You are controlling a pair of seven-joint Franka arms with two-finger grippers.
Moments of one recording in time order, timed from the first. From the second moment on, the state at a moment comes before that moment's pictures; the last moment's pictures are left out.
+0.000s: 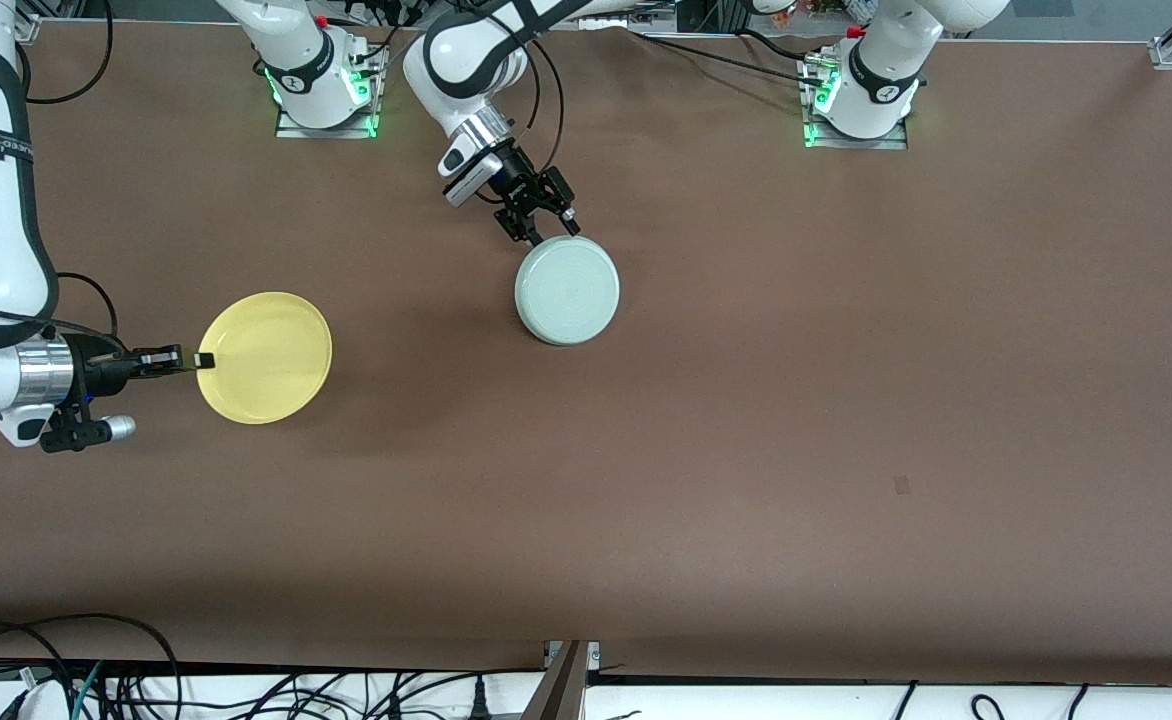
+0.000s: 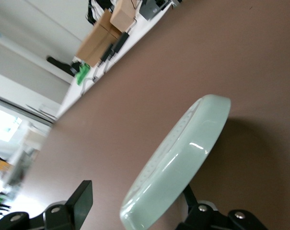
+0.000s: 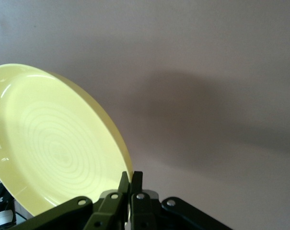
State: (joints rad) left arm -1.29 1.04 -0.05 -1.07 0.89 1.47 -1.39; right arm -0.18 0.56 0.06 -1.42 0.29 1.57 -0.29
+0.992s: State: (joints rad) left arm -1.08 0.94 -0.04 -1.03 0.26 1.82 -1.55; right arm -0.10 0.57 0.06 -1.49 0.29 1.64 -0.24
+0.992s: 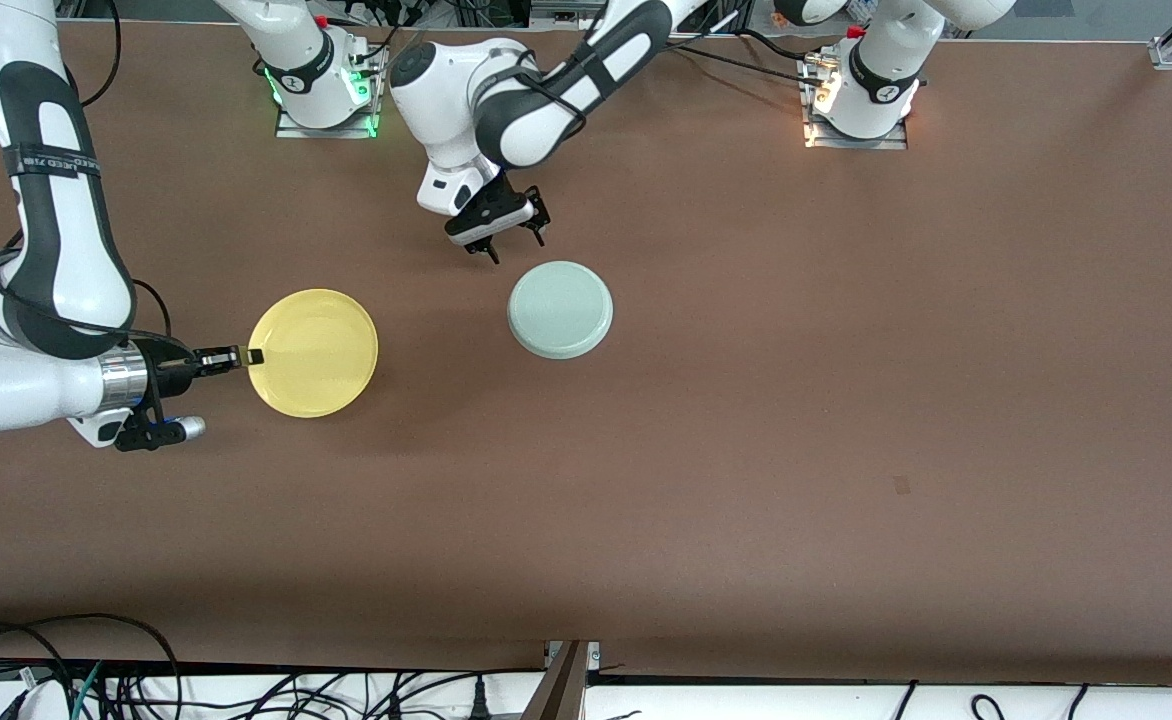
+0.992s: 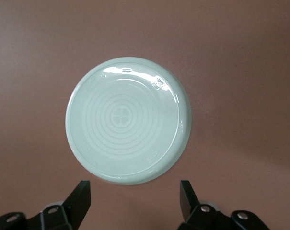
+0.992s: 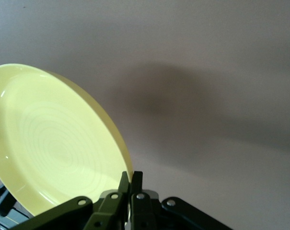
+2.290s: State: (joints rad) left arm -0.48 0.60 -0.04 -1.03 -0.13 1.54 -0.87; right arm -0.04 0.35 0.42 -2.09 0.43 2.30 -0.02
